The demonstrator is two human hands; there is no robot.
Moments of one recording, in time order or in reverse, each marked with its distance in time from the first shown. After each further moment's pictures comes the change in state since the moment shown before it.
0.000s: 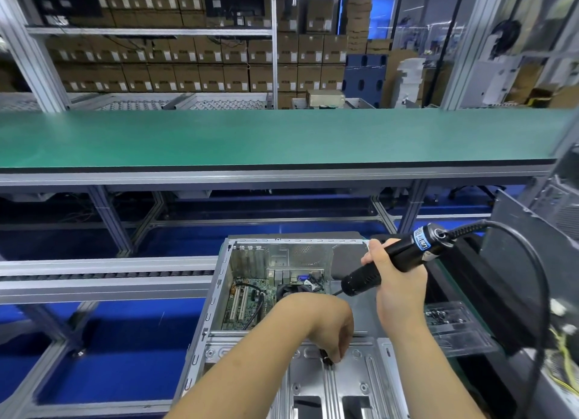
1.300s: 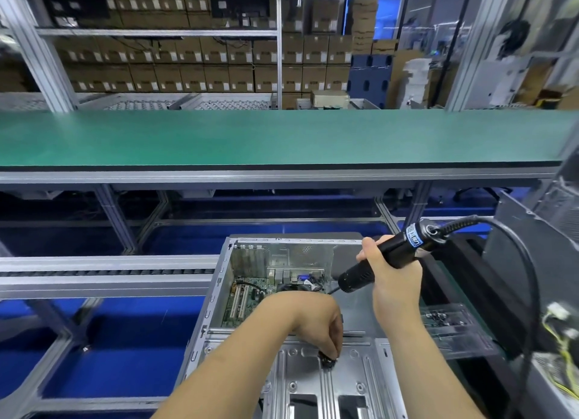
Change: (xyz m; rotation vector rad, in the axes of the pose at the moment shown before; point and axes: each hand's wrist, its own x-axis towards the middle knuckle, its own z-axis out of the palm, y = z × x) left_hand -0.006 -0.017 0.001 -0.135 0.027 0.025; right_hand 0.004 -0.002 0.002 -0.052 -0.034 0.020
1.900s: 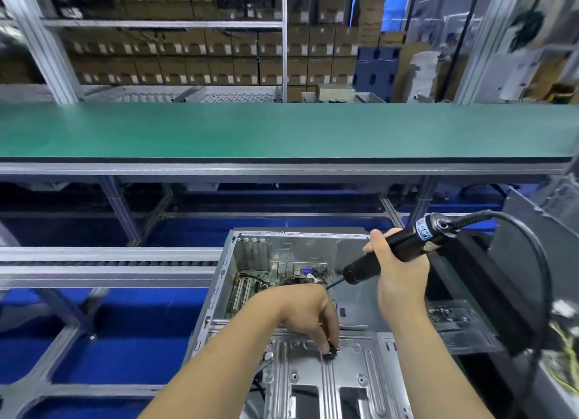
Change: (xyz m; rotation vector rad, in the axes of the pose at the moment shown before) left_hand -0.005 -0.022 0.004 -0.146 0.045 0.035; right_hand 0.004 0.006 -0.003 -0.007 0.049 -0.001
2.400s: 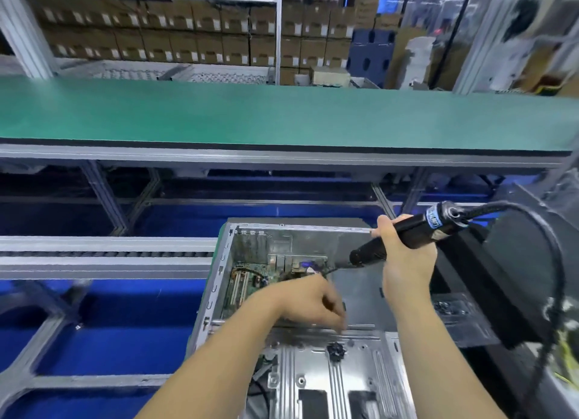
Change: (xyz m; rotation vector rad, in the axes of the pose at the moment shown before) left_hand 0.013 -0.027 0.002 -0.161 0.130 0.076; right_hand 0.020 0.007 0.015 -0.031 0.082 -0.019
